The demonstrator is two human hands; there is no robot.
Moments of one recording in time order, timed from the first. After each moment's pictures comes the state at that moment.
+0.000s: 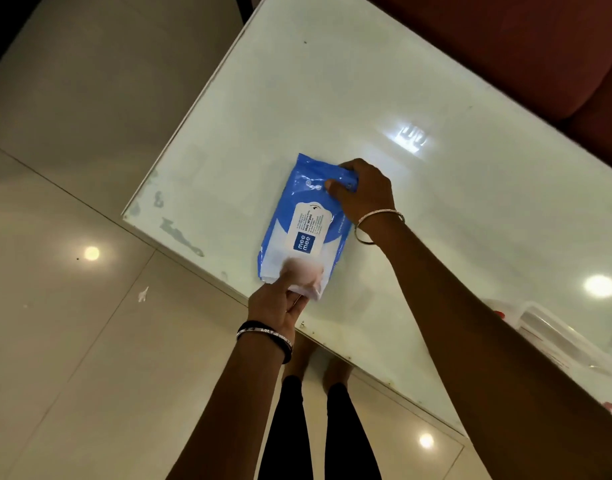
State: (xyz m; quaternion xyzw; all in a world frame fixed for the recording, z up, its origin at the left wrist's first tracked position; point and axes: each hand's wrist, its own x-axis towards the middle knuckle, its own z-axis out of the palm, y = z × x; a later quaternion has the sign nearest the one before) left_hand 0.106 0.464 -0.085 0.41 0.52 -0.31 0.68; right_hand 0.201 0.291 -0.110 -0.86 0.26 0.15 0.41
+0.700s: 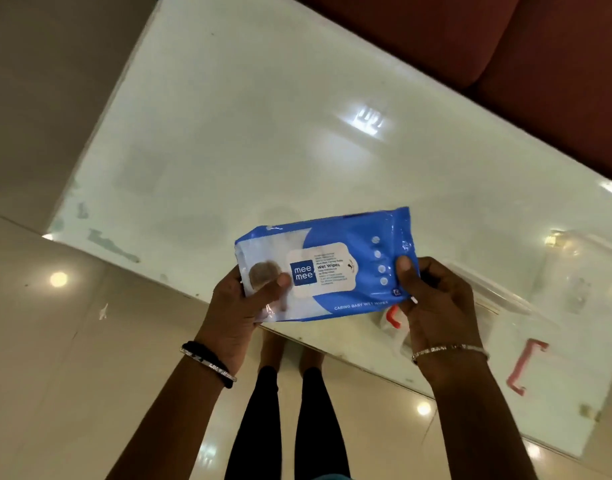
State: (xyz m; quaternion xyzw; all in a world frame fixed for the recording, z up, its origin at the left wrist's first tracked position) left_hand 0.082 0.440 -0.041 0.58 0.19 -0.41 0.68; right_hand -0.003 0.231 0.013 -0.55 0.50 -0.03 0.67
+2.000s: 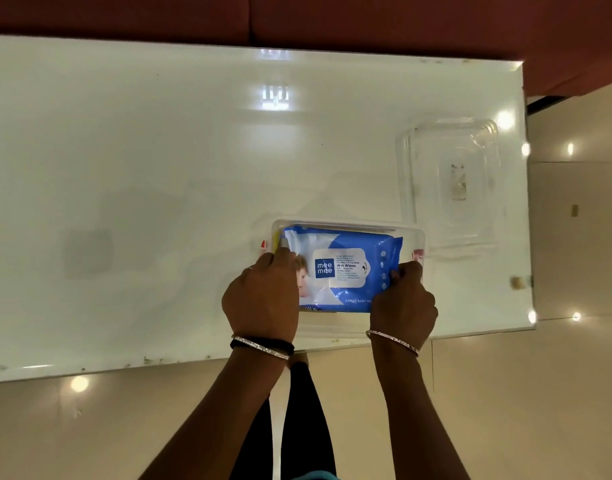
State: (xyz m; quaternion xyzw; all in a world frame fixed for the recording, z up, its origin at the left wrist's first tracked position) left_hand -0.021 0.236 -0.025 0.92 -0.36 -0.13 0.02; right_hand -0.162 0.153 -0.057 -0.66 0.73 0.02 0.16
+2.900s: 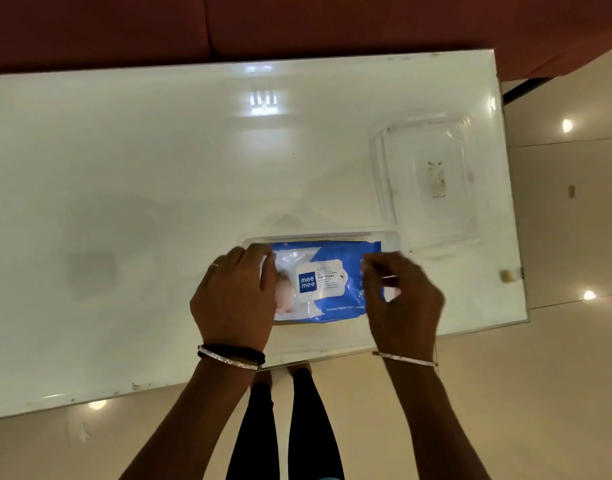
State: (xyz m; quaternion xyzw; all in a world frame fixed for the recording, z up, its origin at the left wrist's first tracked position) left_hand -0.009 0.217 -0.016 0.92 -0.37 -0.12 0.10; right_hand -0.174 0.128 -0.019 -0.75 0.57 -0.18 0.28
